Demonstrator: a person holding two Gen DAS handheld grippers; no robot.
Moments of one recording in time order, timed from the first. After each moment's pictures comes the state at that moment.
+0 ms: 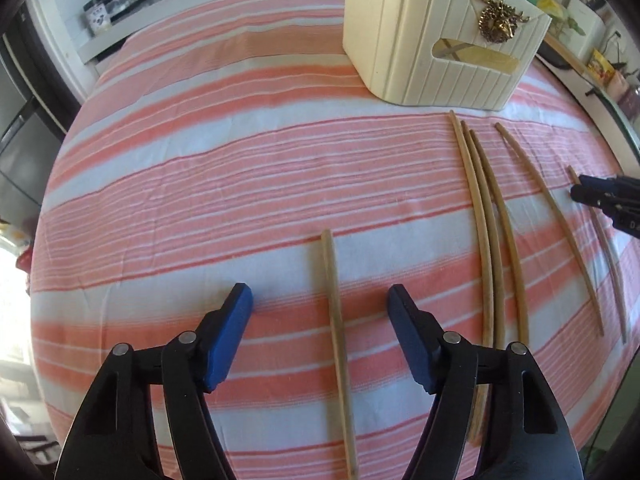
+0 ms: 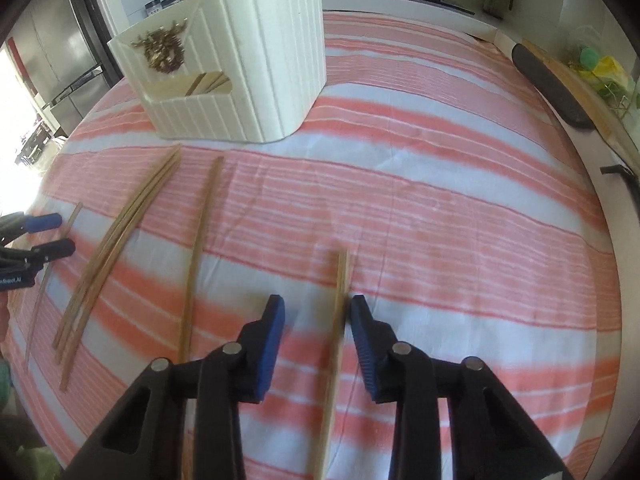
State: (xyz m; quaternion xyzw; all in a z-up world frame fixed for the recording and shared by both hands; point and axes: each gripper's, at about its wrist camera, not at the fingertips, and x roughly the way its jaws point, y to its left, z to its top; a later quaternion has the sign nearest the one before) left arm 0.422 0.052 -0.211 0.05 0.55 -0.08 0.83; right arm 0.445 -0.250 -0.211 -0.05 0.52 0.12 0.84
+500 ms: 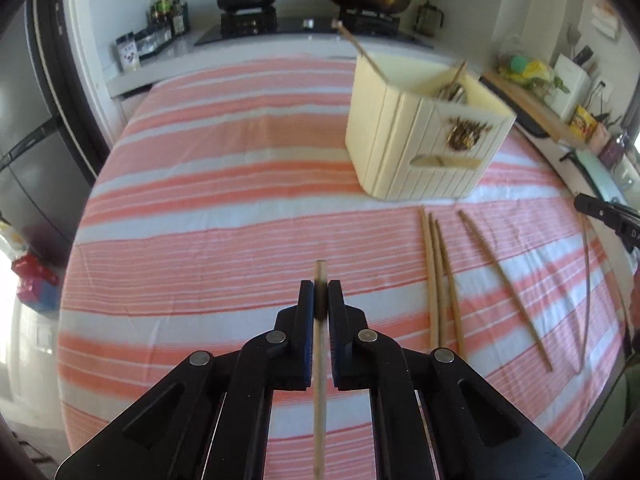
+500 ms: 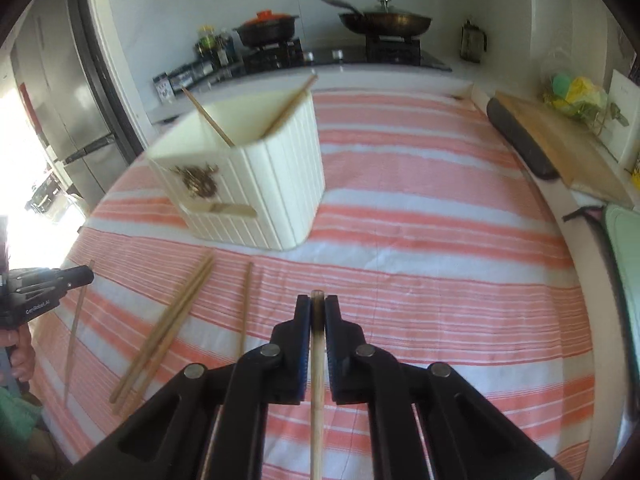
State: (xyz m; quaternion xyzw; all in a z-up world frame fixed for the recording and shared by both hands) left arm 0.387 0.076 -0.124 0.00 0.44 -0.09 0.89; right arm 0.416 -0.258 -0.120 0.00 0.42 0.13 0.90
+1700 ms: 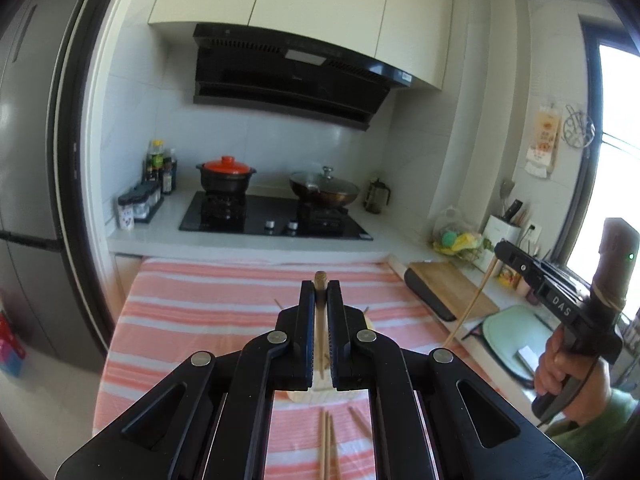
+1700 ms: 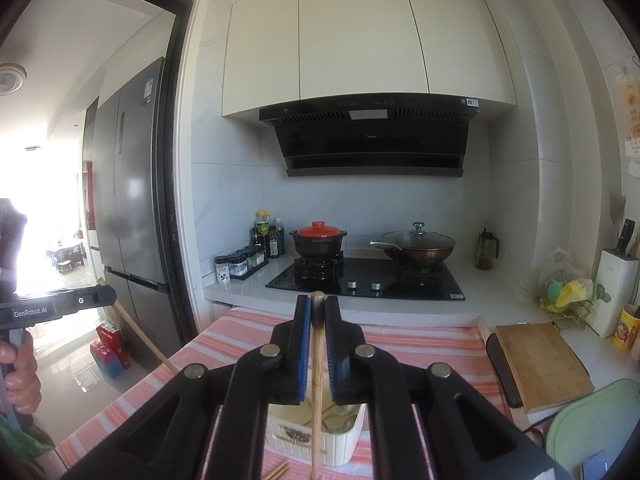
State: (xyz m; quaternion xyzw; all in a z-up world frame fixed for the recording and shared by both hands) left arm 0.376 0.070 0.108 -0.08 0.19 -0.14 0.97; right arm 0.382 -0.211 0.107 -0.01 0.10 0.16 0.98
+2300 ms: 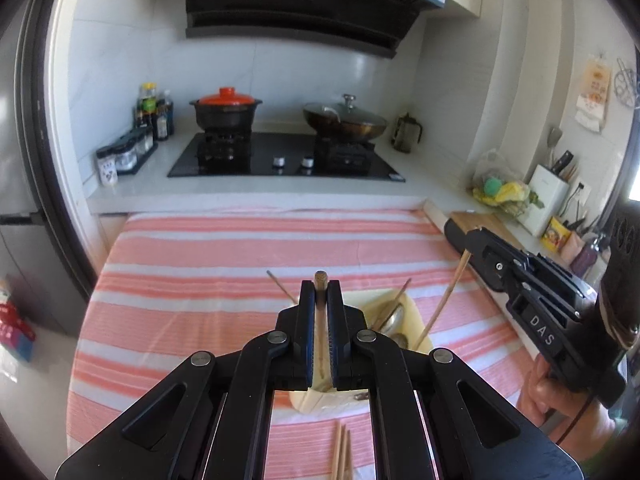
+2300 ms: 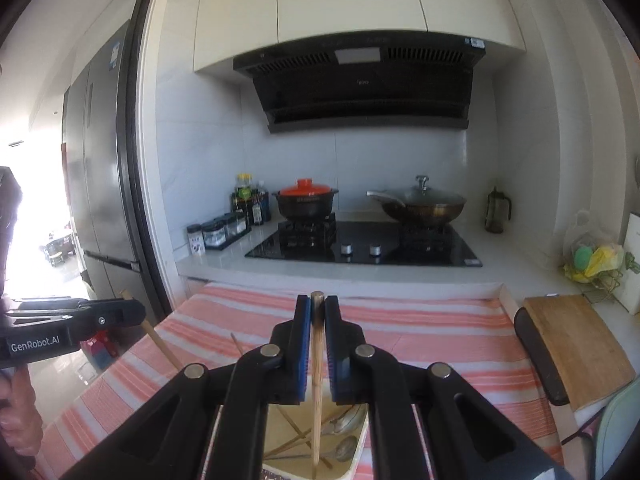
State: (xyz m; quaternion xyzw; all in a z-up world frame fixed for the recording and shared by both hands) left arm 0.510 0.012 0.013 -0.05 0.32 -0.10 0.94; right arm 0.517 -0.189 0.014 0.00 0.17 0.16 0.97
